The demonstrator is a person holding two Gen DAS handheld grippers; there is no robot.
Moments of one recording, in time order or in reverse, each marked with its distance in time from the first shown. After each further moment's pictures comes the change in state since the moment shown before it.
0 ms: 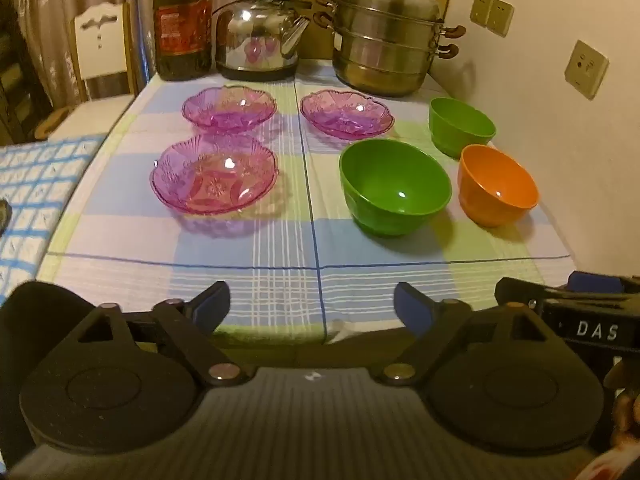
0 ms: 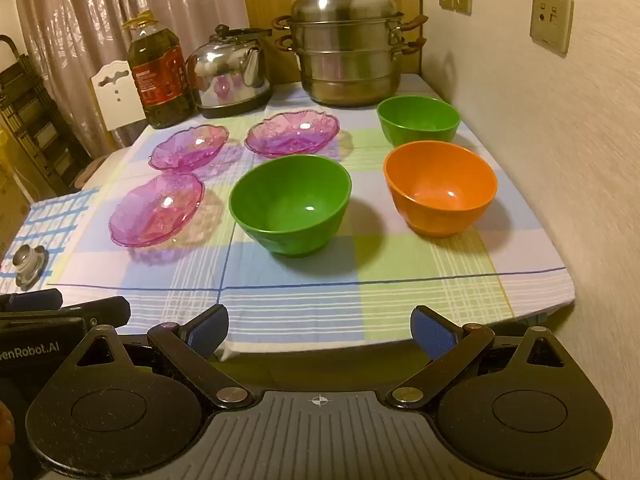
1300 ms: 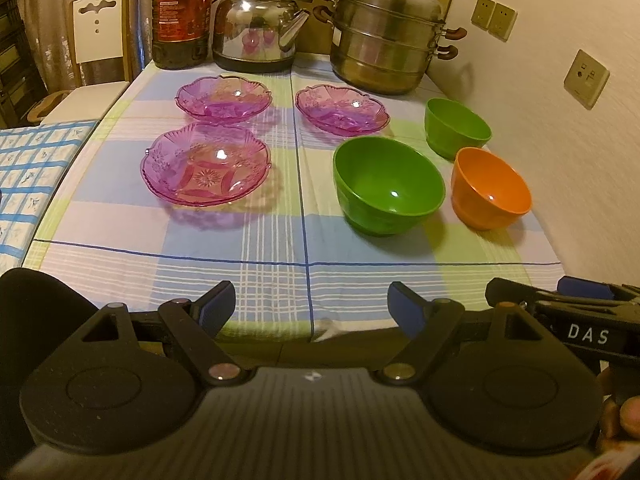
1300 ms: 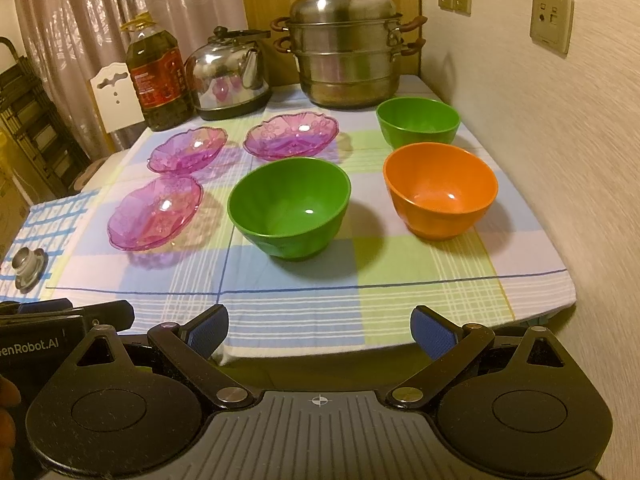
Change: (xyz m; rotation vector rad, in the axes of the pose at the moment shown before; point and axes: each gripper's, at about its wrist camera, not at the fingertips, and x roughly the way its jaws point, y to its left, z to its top) left arm 0.004 0.004 0.001 -0.035 0.005 -0.039; right arm 0.003 -0.002 0.002 0.003 -0.006 -0.002
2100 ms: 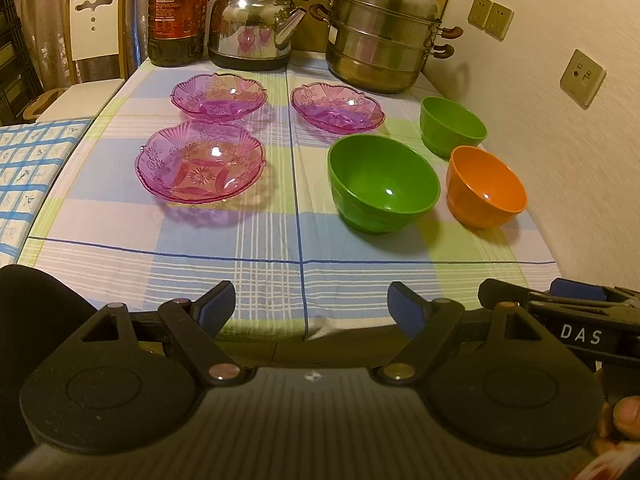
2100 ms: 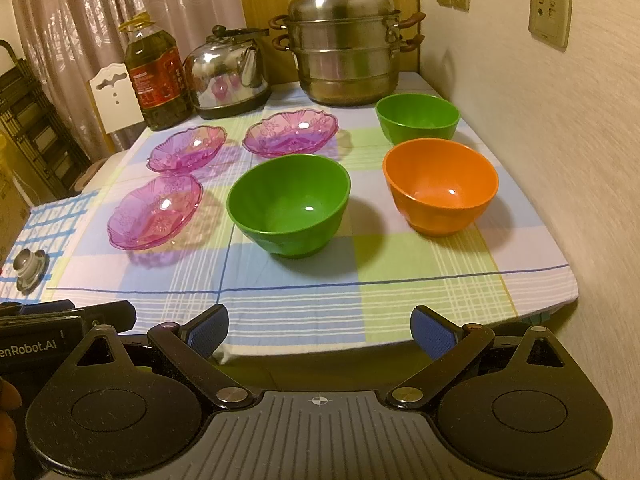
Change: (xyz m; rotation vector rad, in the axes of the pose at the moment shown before) left arm 0.001 -0.003 -0.001 0.000 0.005 -0.012; right arm 0.000 0.000 -0.002 0.008 0.002 0.001
